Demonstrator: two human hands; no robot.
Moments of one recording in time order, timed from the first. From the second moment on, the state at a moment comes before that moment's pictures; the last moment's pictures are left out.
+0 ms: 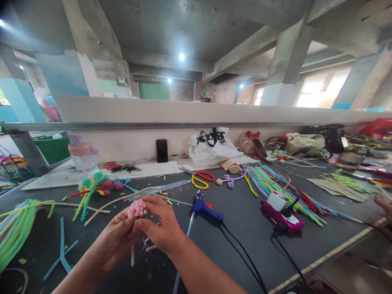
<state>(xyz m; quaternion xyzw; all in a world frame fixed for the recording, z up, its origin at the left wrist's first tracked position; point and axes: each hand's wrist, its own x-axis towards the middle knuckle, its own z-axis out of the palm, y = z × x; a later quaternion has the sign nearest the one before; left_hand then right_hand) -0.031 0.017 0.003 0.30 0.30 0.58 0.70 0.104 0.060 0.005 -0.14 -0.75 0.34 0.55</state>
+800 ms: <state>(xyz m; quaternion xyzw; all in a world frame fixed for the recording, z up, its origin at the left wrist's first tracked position) -0.028 0.018 0.004 0.32 0.30 0.57 0.70 0.098 0.058 0.006 -0.21 -0.69 0.38 0.58</state>
